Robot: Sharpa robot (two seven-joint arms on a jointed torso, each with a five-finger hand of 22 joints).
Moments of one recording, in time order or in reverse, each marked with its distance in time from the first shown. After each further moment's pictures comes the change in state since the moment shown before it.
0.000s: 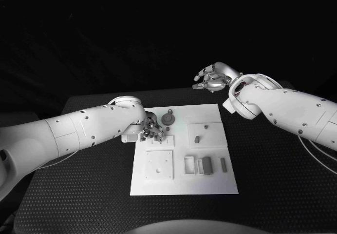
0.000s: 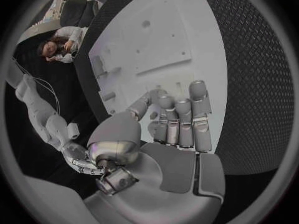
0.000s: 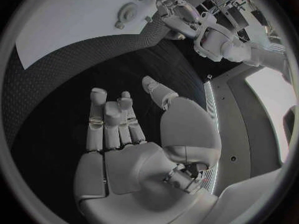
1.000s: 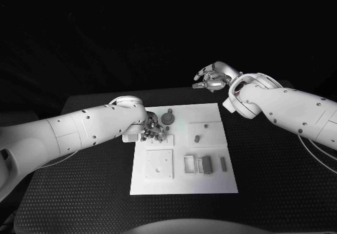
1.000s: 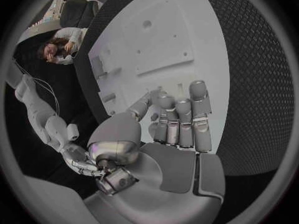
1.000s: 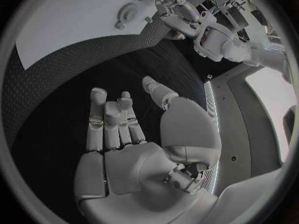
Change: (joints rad) left arm -0.001 0.009 -0.005 -0.003 0.003 -0.001 -0.006; left_hand -0.010 0.010 0.000 0.000 -0.010 -0.001 -0.001 -0.014 0.087 -0.002 0.002 0.011 -0.012 -0.001 0.005 0.008 -0.008 0.000 -0.003 0.004 0.008 0.000; right arm 0.000 -0.001 0.000 0.000 0.001 0.003 0.000; right_hand 0.000 0.000 -0.003 0.003 0.000 -0.002 -0.001 0.000 0.000 0.000 0.000 0.000 -0.001 0.000 0.000 0.000 -0.001 0.000 -0.002 0.001 -0.004 0.000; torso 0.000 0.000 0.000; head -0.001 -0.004
